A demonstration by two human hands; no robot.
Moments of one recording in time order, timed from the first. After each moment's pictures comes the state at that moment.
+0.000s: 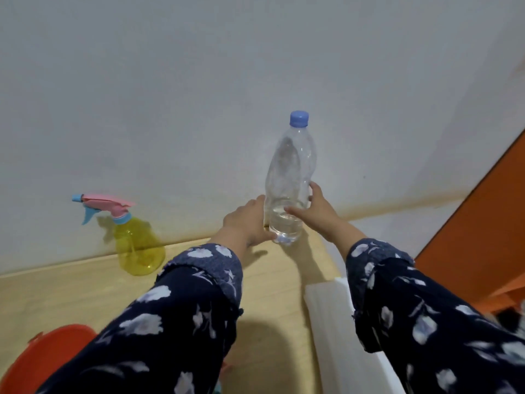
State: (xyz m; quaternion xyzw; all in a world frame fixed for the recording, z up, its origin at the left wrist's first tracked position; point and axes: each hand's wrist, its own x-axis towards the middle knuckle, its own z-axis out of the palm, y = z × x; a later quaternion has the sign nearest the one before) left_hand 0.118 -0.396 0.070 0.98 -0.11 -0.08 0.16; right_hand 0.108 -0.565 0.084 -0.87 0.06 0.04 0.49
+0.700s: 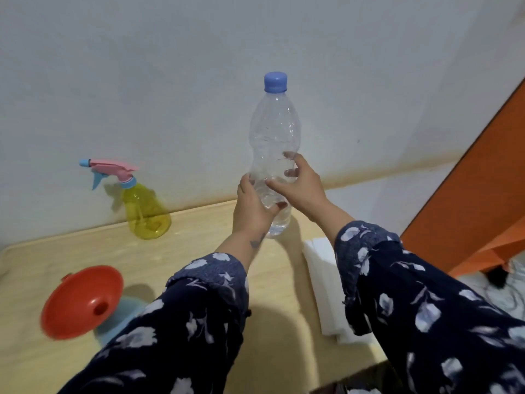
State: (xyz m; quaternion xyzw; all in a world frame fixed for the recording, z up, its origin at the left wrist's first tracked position) left_hand 0.049 -0.418 0.034 0.86 0.01 0.07 0.50; right_hand 0.056 -0.532 0.075 -0.85 0.04 -0.07 0.52
